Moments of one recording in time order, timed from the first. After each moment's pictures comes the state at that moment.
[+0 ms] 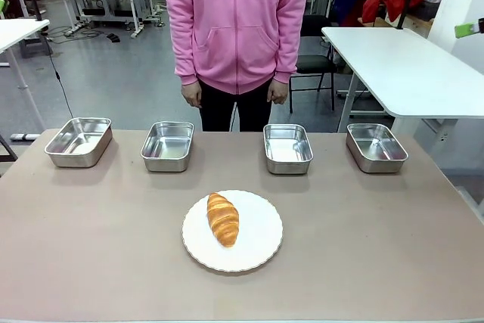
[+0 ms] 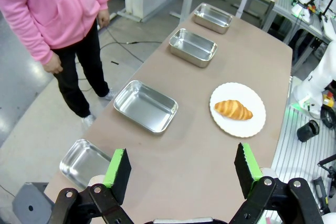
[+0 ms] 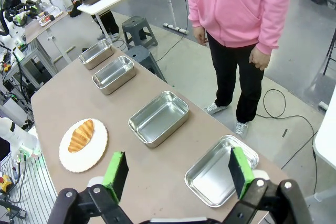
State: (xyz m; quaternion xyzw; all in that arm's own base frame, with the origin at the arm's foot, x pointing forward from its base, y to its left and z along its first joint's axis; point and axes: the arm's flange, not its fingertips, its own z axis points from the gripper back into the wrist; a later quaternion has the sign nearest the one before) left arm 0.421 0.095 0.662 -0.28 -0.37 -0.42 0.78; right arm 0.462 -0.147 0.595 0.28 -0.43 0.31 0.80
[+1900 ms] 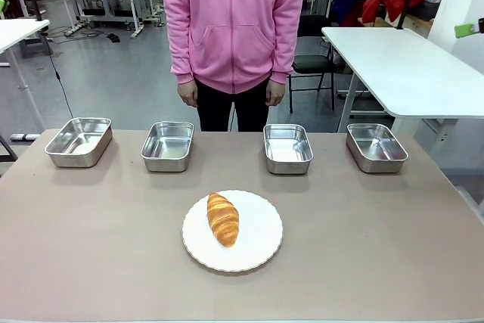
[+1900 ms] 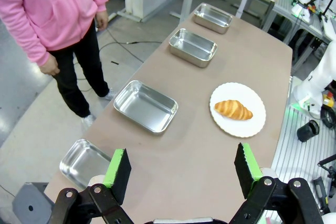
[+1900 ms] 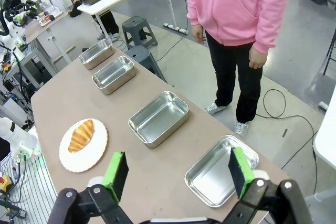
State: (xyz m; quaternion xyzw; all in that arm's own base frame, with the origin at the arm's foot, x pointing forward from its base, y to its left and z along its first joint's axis) left arm 0.421 0.095 0.662 -0.28 -0.37 -0.42 0.78; right arm 0.462 -0.147 0.595 0.28 -0.43 0.31 0.80
